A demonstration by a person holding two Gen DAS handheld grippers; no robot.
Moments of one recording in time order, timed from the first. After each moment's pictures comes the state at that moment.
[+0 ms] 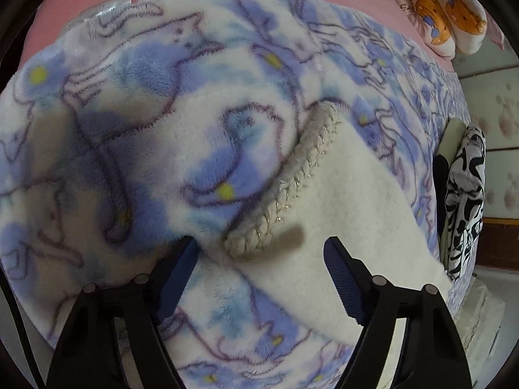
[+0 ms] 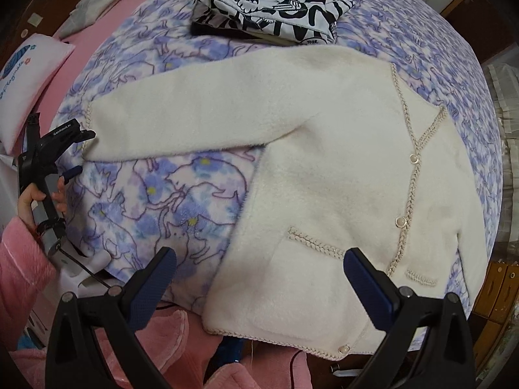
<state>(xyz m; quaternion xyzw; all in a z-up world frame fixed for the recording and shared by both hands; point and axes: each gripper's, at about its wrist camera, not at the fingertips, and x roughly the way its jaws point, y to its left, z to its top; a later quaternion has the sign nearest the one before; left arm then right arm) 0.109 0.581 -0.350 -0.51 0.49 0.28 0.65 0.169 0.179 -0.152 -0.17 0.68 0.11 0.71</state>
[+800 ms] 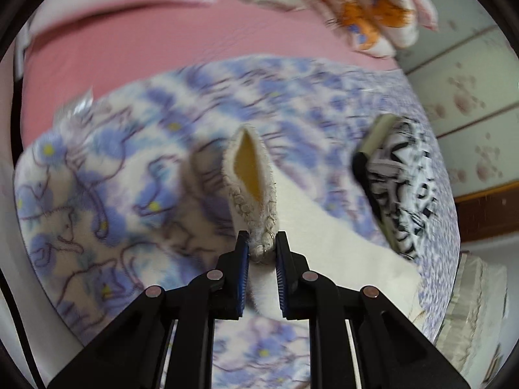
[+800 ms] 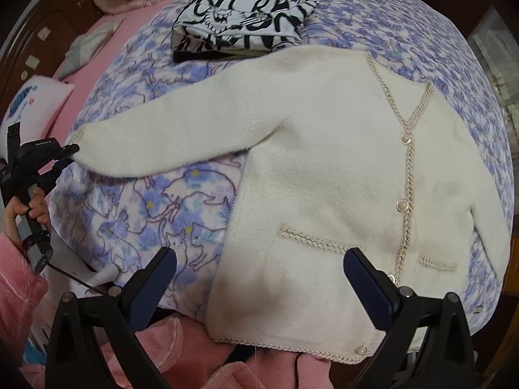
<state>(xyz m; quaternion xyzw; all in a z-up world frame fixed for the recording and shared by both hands) 0.141 0.529 -0.222 -0.44 0.43 0.24 0.75 0.154 0.113 -0.138 -0.07 0.64 0.11 0.75</state>
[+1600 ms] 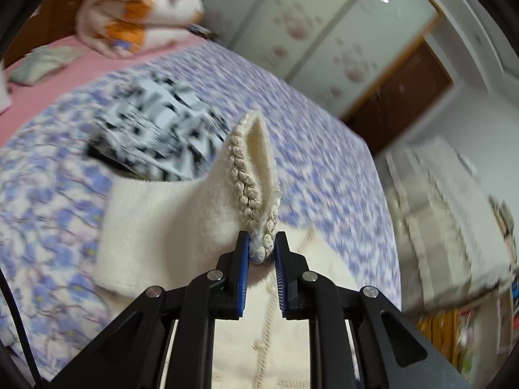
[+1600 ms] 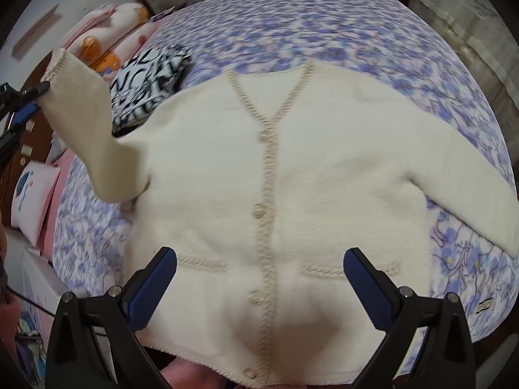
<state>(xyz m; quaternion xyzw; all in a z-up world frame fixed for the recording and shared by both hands) 0.271 0.113 -0.059 -0.28 0.39 -0.01 0.88 0.180 -0.162 -0.146 0.07 0.58 0.07 0.81</state>
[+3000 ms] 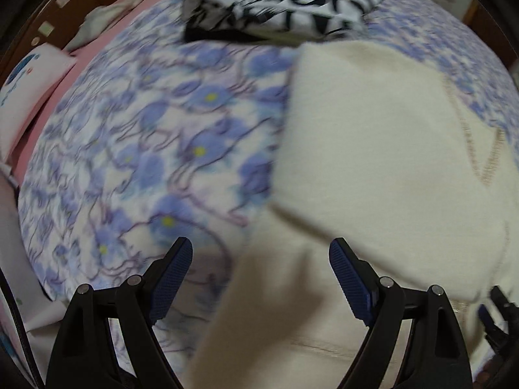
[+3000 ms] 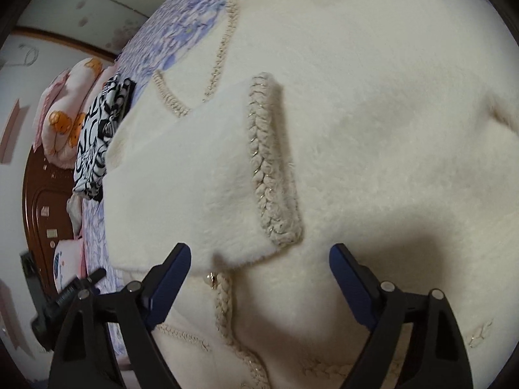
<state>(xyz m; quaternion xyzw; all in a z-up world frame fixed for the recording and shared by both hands) 0.251 0.205 -0.280 -0.12 0.61 0.22 0.75 0.260 -0.205 -0.306 0.28 0.61 0.07 0.74</state>
